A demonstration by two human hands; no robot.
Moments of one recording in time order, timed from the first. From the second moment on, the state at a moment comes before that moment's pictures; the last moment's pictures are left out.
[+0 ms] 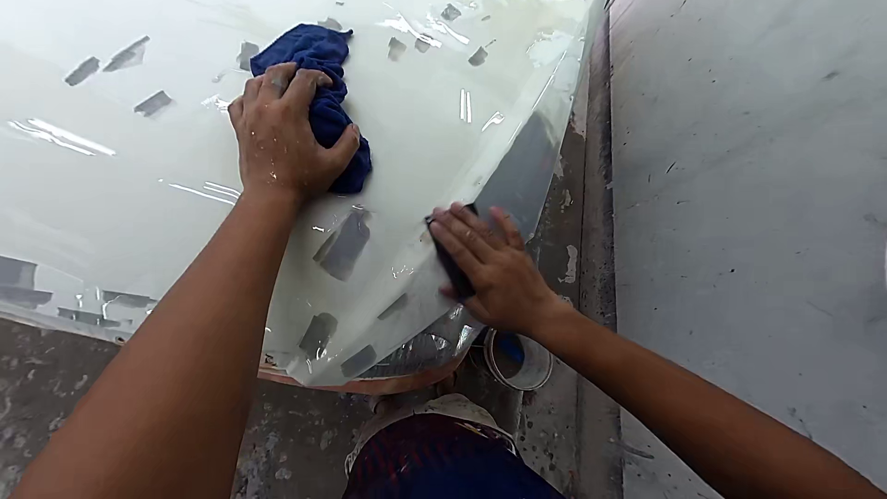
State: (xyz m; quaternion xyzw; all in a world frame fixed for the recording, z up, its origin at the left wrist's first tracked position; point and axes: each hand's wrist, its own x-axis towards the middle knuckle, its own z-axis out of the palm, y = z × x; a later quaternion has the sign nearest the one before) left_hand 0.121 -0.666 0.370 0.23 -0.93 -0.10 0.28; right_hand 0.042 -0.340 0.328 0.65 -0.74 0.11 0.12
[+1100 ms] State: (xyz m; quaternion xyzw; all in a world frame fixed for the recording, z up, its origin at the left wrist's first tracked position) left_hand 0.120 -0.668 0.375 0.19 -0.95 -0.08 0.24; right_hand 0.079 -0.321 0.286 0.44 -0.85 0.24 0.17
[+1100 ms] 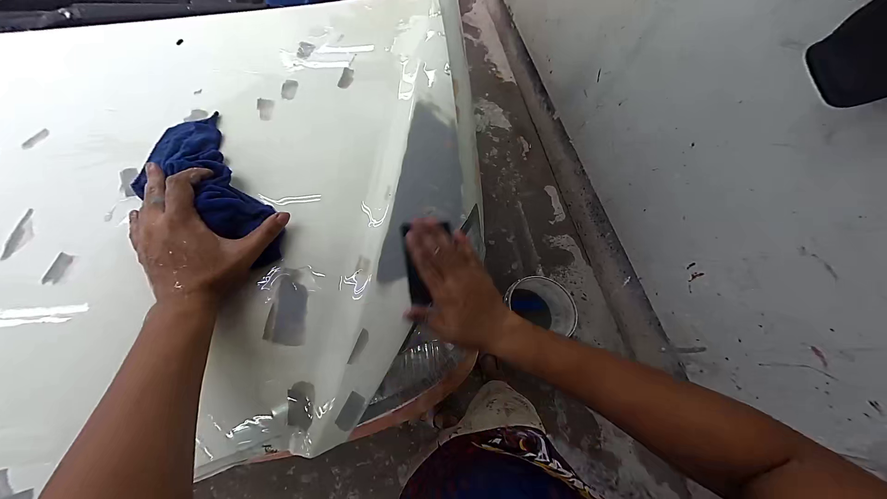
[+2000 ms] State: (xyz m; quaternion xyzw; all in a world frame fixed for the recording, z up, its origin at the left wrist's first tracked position) left_hand 0.012 -0.543 0.490 0.08 -0.91 -0.12 0.38; right_hand -0.129 -0.362 0.339 0.47 -0.85 0.22 0.11
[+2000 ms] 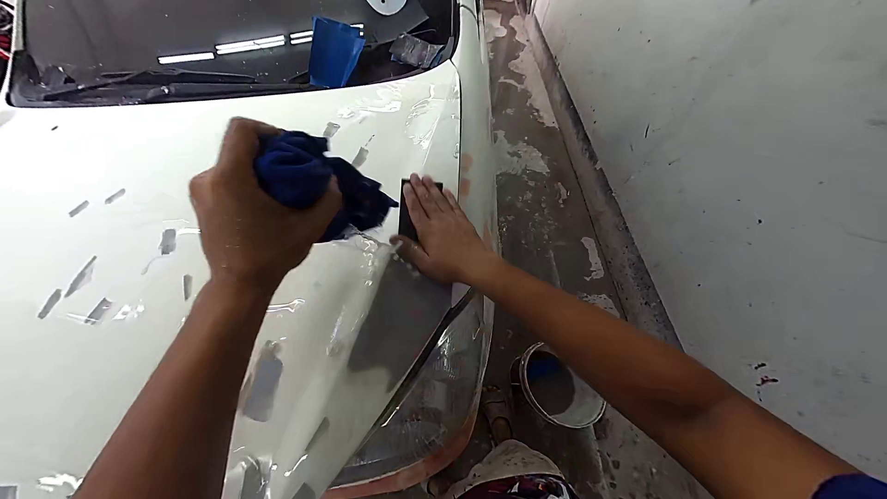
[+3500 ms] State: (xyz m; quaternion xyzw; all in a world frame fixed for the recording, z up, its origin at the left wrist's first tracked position) left_hand 0.036 -0.620 0.386 0.32 -0.89 -0.06 0.32; right_hand -0.136 -0.259 0.272 0.72 -0.62 0.26 0.16
